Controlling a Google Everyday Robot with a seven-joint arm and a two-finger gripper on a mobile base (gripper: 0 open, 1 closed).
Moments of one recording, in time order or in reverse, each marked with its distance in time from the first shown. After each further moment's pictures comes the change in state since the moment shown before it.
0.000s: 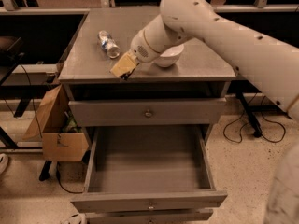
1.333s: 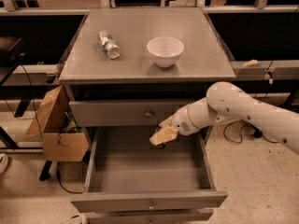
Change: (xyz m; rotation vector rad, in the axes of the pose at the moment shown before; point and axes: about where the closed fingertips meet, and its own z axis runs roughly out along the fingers) arm 0.258 0.052 0.035 -0.161 0.040 0.159
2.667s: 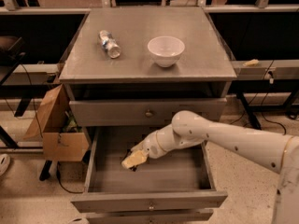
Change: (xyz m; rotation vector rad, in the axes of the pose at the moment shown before) arm 0.024 0.050 0.144 -0.200 -0.027 0.070
